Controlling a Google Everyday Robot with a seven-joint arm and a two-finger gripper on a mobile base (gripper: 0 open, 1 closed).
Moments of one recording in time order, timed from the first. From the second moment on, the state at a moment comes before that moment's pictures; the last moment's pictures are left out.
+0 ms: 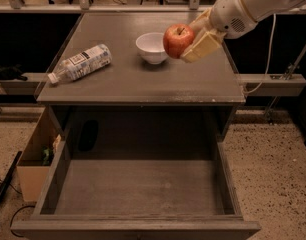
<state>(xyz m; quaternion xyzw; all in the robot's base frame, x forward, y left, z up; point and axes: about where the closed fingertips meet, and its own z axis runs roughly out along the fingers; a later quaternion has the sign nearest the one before) 0.621 -0.093 0.965 -0.62 0.68 0.14 0.36</state>
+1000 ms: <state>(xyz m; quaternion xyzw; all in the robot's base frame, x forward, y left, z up) 0.651 -0.123 0.888 -0.57 0.72 0.17 0.35</state>
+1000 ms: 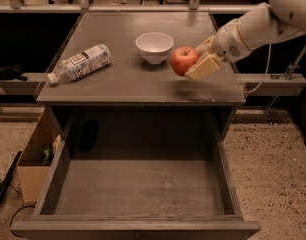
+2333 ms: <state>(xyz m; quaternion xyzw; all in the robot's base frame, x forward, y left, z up) 0.646 -0.124 0.865 -0.57 0.73 0.17 0.34</state>
